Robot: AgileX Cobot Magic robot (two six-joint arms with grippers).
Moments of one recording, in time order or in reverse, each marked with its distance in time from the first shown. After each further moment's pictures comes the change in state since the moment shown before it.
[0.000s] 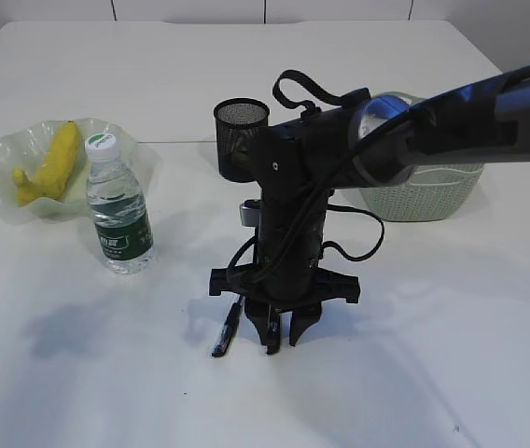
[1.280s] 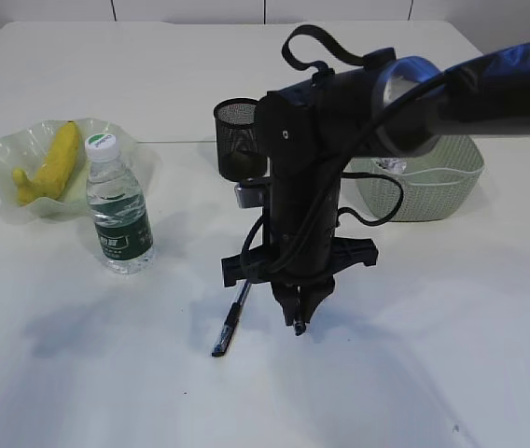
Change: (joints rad) left arm 0.000 0.000 0.000 0.000 -0.002 0.000; right arm 0.000 -0.070 -0.006 -0.079 0.093 -0.160
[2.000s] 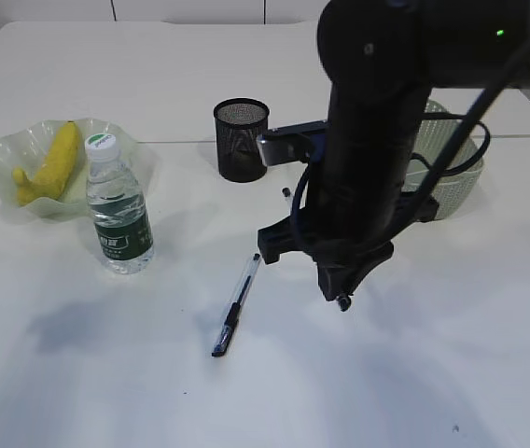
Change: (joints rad) left arm 0.000 0.000 0.000 -0.016 -0.024 0.000; right arm 0.000 -0.290 0.137 -0.022 0.076 -0.169
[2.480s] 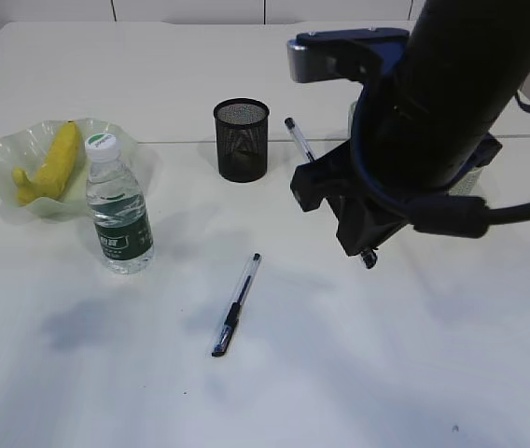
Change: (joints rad) left arm 0.000 0.000 0.000 -0.081 -0.012 0.008; right arm 0.000 -0.254 0.051 0.042 0.017 -0.113
